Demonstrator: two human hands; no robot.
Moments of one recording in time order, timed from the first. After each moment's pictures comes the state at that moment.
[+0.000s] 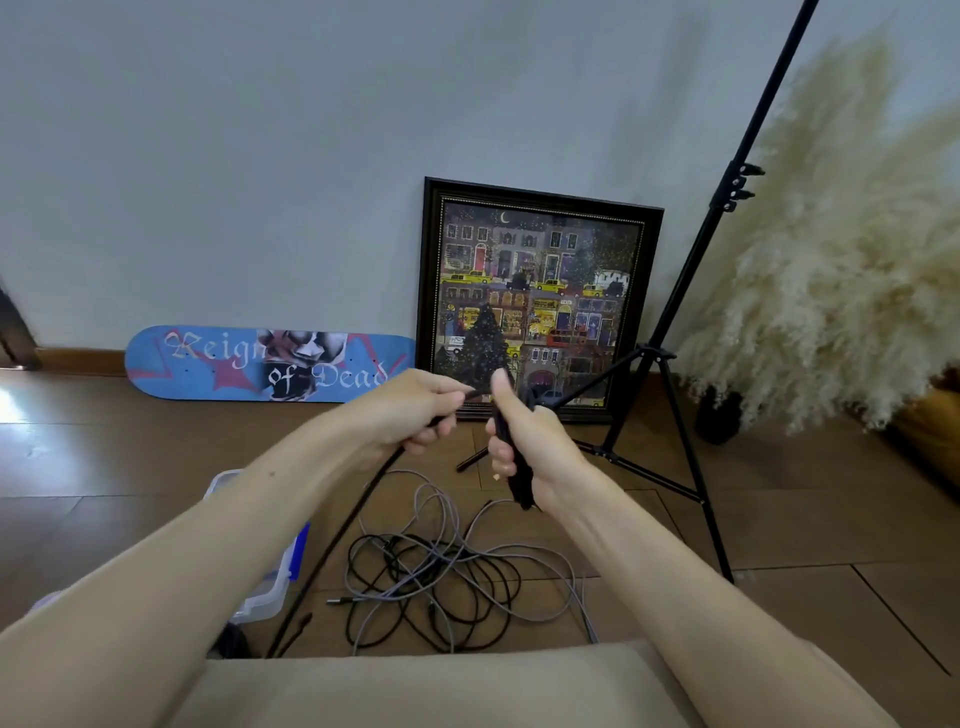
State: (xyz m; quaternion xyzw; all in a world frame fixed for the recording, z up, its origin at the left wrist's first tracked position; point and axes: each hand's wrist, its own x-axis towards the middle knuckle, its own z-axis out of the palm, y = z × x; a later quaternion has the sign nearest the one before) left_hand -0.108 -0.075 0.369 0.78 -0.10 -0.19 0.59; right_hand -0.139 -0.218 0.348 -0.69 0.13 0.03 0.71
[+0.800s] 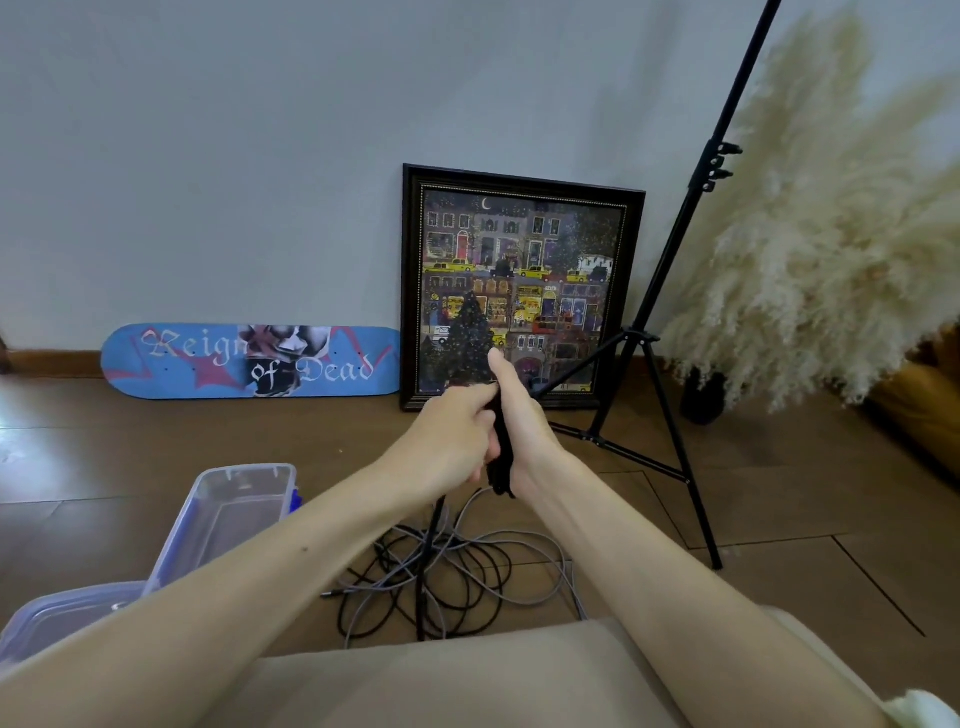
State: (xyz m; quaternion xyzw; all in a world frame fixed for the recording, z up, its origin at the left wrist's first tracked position) left_hand -0.150 -0.122 0.365 0.85 -0.19 -0.08 0.48; right_hand -0.128 -0.218 0.336 -0.62 0.20 0.06 0.76
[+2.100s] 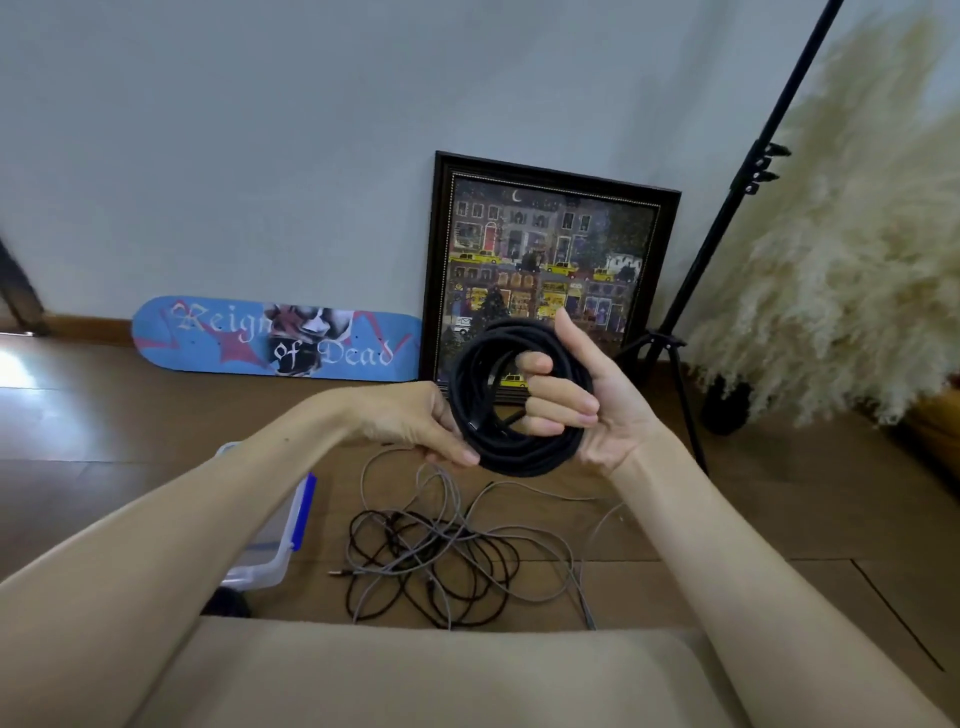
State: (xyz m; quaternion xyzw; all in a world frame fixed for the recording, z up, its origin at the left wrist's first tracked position) left_hand -0.101 -0.060 0.353 0.80 -0.29 -0.32 0.42; right_hand -0.137 -0.262 0.371 -0.39 -0.15 0.34 0.84
